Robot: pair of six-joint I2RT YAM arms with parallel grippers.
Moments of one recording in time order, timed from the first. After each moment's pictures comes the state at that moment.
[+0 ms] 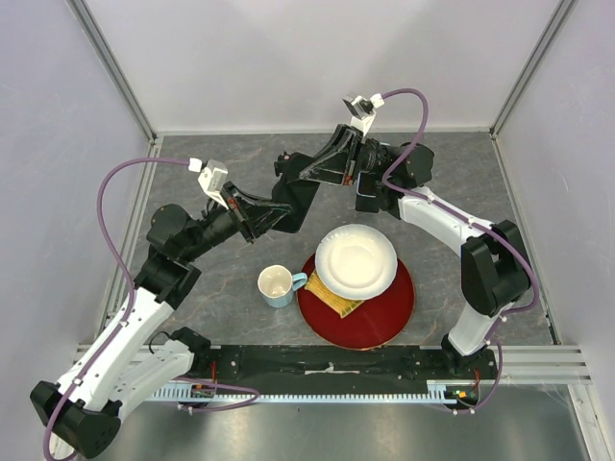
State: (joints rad) left arm -0.49 0.80 0.82 0.16 0.49 -0.49; right arm 0.51 1.73 1.30 1.30 -1.07 1.30
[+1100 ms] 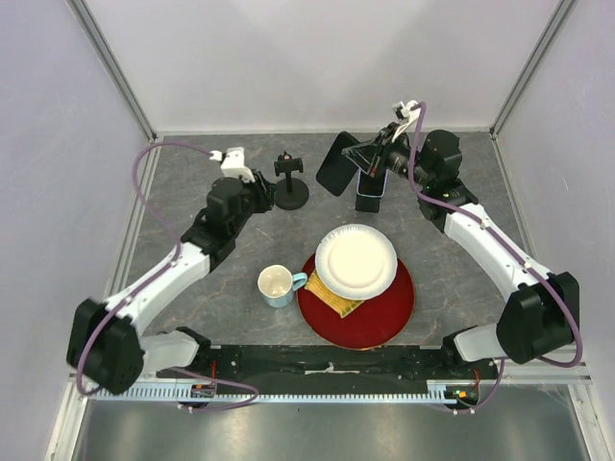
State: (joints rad) left arm -0.48 1.16 0.83 0.13 -0.19 -0.40; right arm 0.34 1.40 1.15 0.31 -0.55 0.36
